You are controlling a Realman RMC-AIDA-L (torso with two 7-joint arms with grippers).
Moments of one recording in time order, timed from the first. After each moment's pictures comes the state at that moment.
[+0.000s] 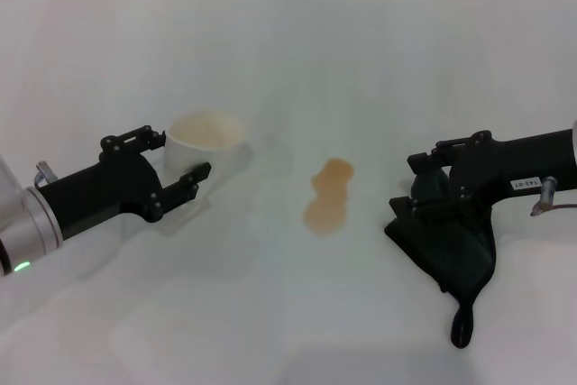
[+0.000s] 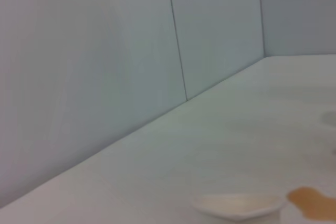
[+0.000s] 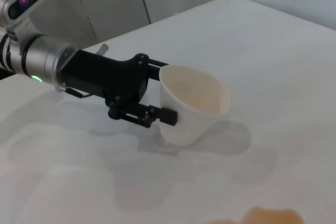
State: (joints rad) left arm -0.36 -2.09 0.98 0.47 1.55 1.21 -0.75; right arm 0.33 2.01 -1.35 -1.23 -1.91 -1.36 1.91
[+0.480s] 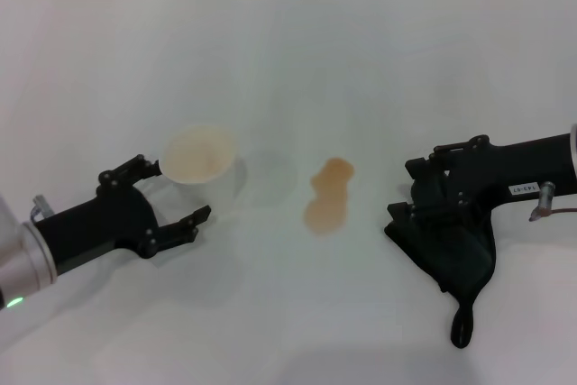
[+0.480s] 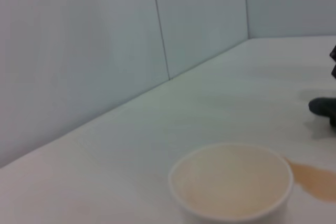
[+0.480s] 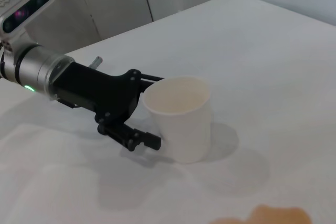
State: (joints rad) left arm -0.29 -2.09 1.04 0.50 1.56 1.21 -0.75; right arm 0.32 2.01 -1.36 -1.25 -1.91 -1.36 1.91
